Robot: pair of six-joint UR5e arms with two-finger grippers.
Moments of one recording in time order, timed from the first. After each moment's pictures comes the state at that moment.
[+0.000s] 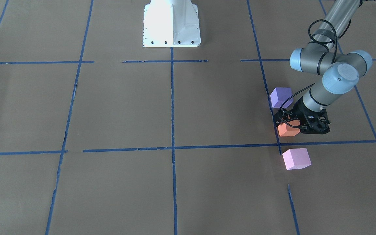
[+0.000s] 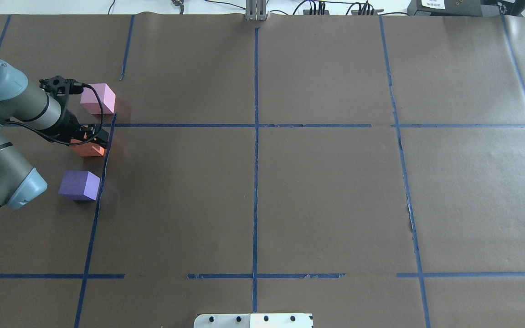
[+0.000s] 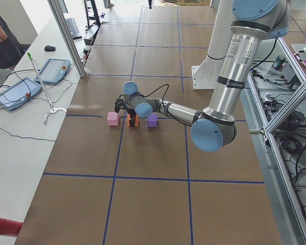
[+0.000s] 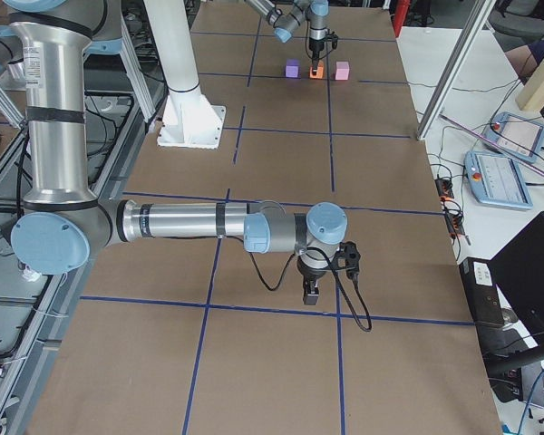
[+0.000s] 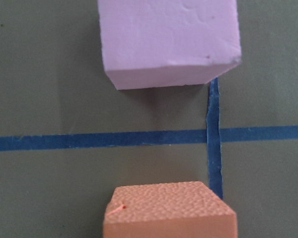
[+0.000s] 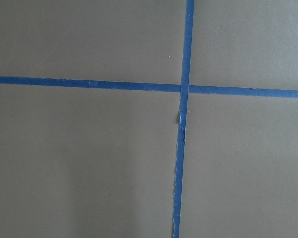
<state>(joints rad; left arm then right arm) -0.88 -1.85 -1.49 -2.05 -2.15 -0.86 1.48 -1.59 1.63 -1.57 2.36 0.05</state>
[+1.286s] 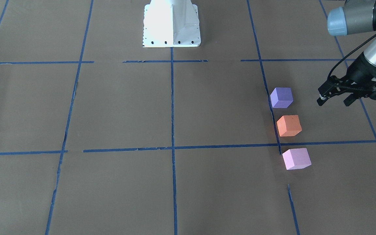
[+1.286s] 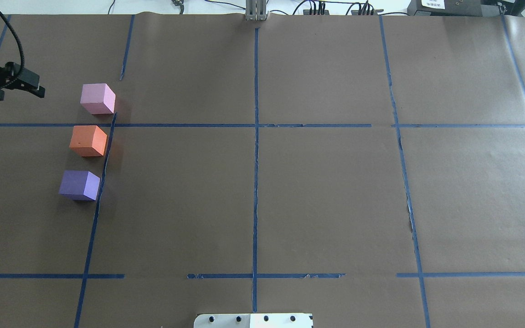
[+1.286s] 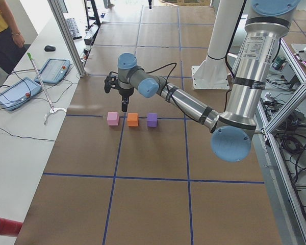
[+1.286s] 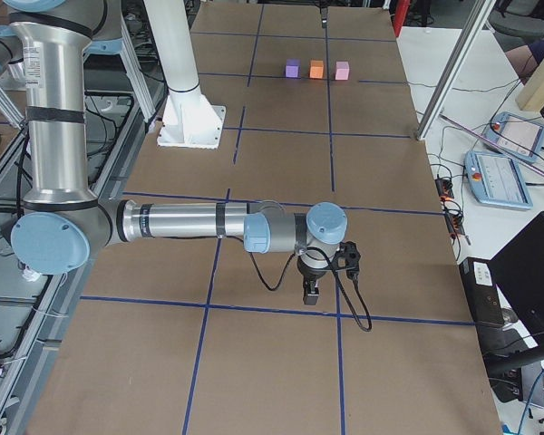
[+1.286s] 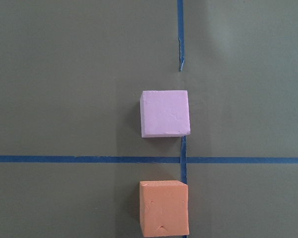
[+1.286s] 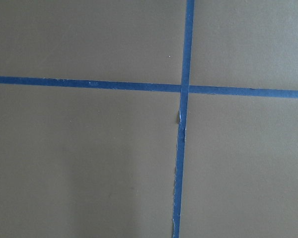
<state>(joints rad) -1.18 -1.78 -1.89 -1.66 -2.25 -0.68 1.48 -1.59 1.63 -1.57 2.36 0.05</state>
